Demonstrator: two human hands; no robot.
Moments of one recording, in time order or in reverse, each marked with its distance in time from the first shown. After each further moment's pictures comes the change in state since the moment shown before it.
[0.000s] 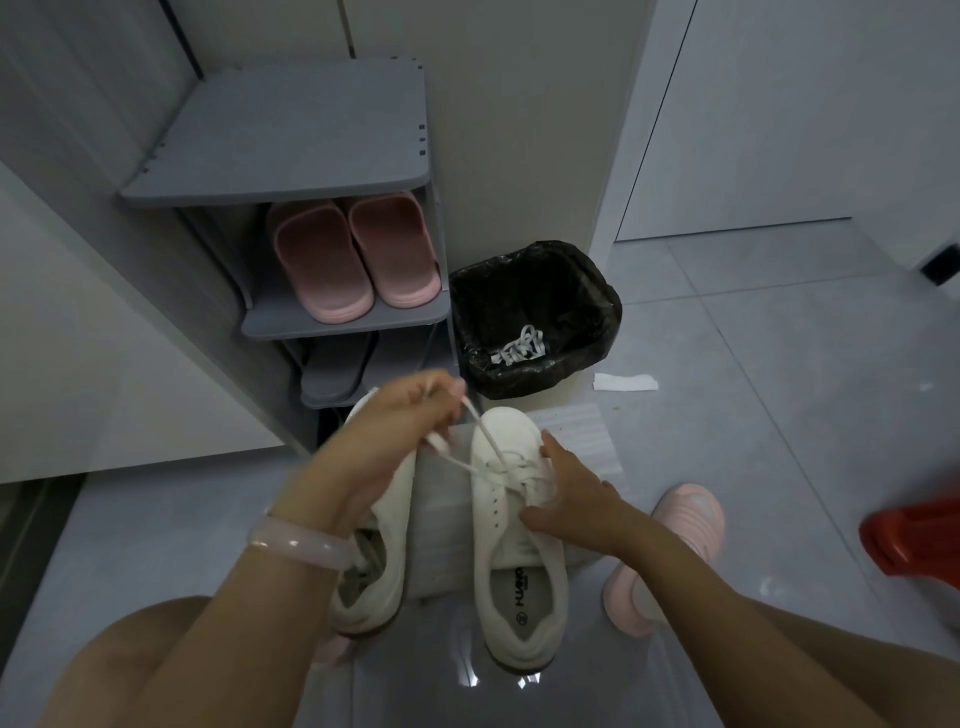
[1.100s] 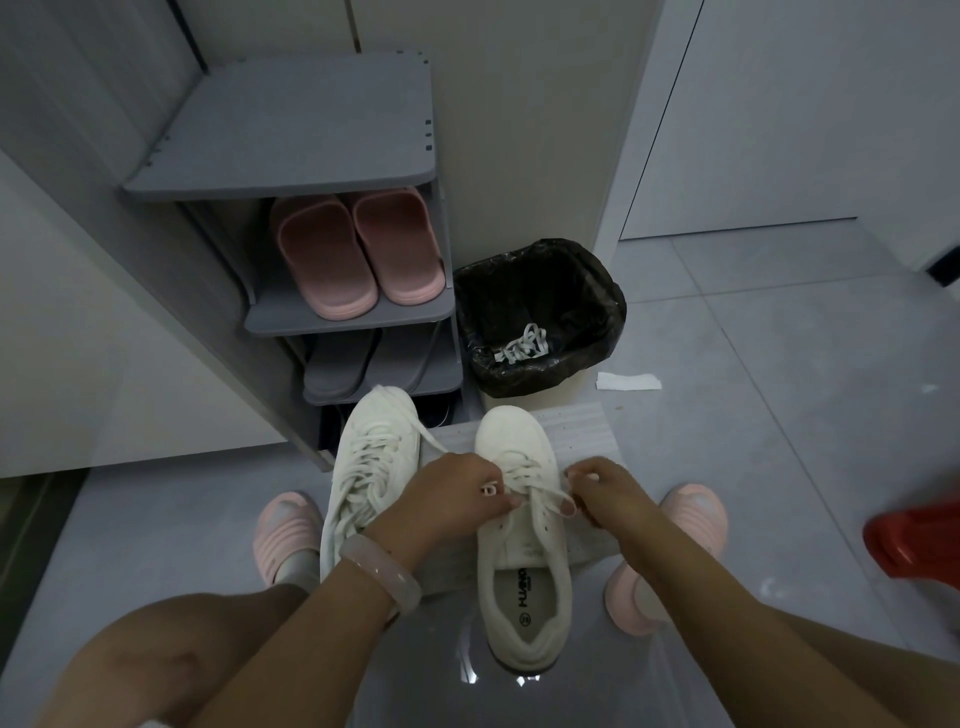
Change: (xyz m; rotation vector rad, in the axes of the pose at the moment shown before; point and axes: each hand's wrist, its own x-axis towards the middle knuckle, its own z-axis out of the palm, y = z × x) left_hand 0.012 -0.059 0.036 0.882 -0.214 0.013; right_hand 0.000 0.010 -0.002 0.655 0.180 0.313
